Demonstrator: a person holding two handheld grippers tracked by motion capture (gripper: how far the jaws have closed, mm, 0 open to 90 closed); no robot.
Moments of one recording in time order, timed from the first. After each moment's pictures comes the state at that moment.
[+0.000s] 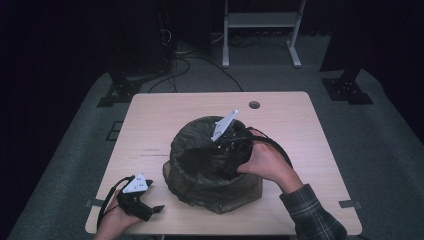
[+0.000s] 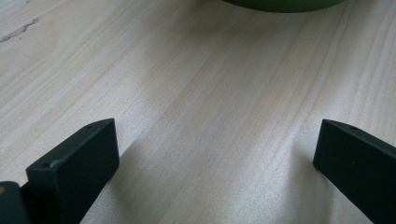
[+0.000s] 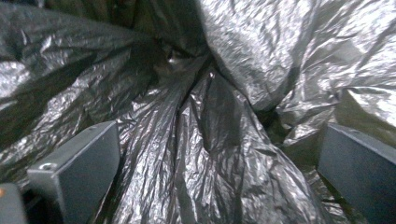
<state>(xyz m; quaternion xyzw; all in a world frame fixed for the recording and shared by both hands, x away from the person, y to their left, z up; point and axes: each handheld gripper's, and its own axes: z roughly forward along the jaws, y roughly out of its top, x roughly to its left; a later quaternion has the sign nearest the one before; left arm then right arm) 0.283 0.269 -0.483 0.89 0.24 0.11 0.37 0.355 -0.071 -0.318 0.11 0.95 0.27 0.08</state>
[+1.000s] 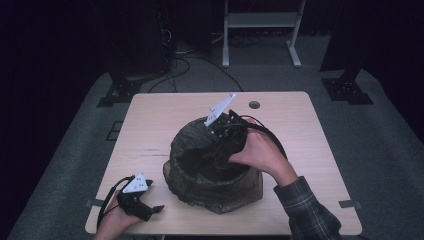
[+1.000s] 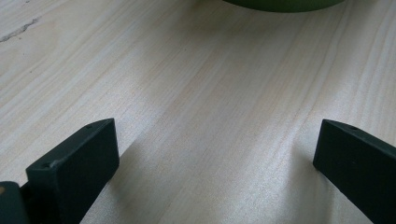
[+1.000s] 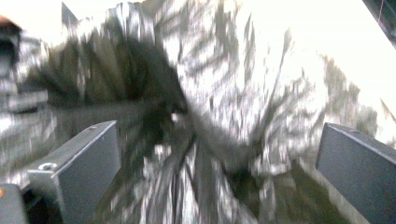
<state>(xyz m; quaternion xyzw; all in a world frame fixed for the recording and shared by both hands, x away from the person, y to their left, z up) 0.283 0.269 -0.483 0.89 0.24 0.11 0.37 0.360 -0.057 -0.278 0.12 0.93 0.33 0.08</state>
